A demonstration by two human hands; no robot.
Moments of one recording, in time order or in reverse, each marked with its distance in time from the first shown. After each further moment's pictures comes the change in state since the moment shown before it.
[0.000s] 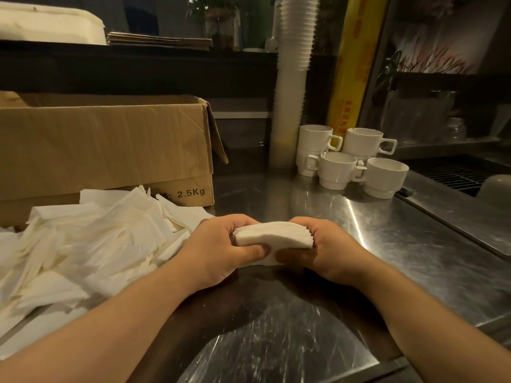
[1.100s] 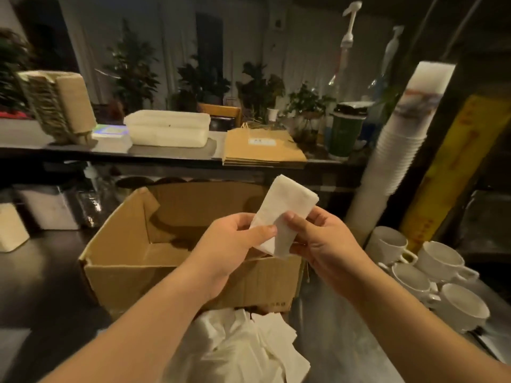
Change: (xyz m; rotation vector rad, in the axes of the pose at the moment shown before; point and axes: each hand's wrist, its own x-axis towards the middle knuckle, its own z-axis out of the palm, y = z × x) left_hand 0.058 0.108 -0.268 -0.545 0.269 -0.426; right_hand 0.179 -0.284 -0.040 0.773 0.108 0.136
